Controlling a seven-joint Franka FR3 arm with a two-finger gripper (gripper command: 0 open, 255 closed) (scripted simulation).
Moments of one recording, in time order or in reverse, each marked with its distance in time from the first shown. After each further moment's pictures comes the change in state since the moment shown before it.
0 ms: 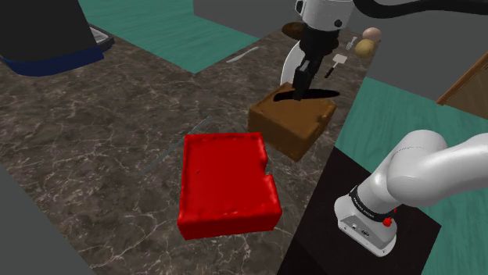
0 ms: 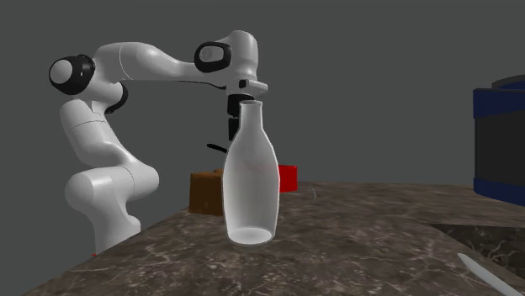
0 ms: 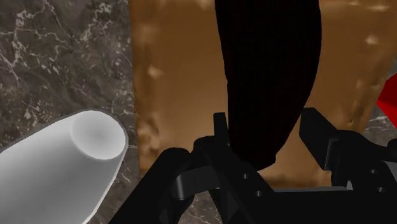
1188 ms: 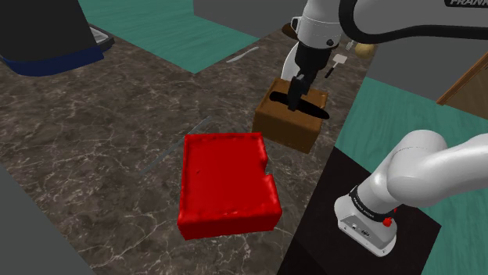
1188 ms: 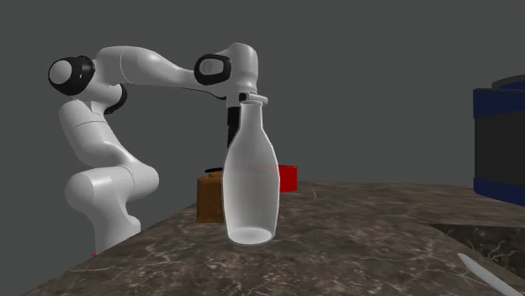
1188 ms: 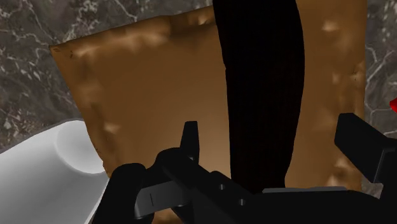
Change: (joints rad) arm 0.003 -0.010 0.005 -0.096 0.006 0.086 -0.001
